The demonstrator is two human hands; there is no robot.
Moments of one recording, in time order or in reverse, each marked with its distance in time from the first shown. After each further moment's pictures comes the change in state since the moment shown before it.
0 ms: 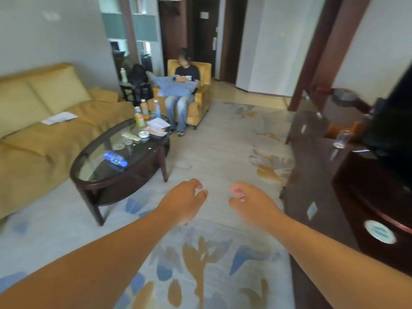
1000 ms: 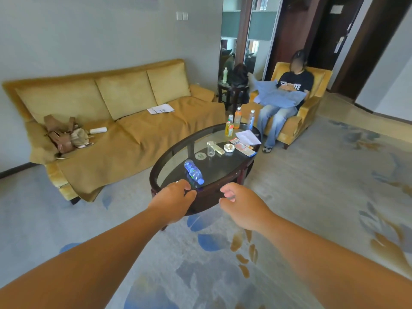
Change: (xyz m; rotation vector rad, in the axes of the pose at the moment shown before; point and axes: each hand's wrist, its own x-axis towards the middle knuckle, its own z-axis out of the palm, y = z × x) left_hand 0.209 -0.282 -0.163 0.057 0.234 -0.486; right_hand 0.352 -0.222 0.186 -0.037 -0.402 -0.415
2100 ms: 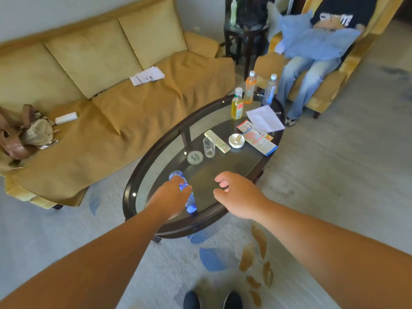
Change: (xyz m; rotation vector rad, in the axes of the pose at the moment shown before) left_hand 0.435 0.004 0.089 -0.033 -0.107 -0.257; right_hand 0.433 0.144 -0.036 0.049 -0.243 0.062
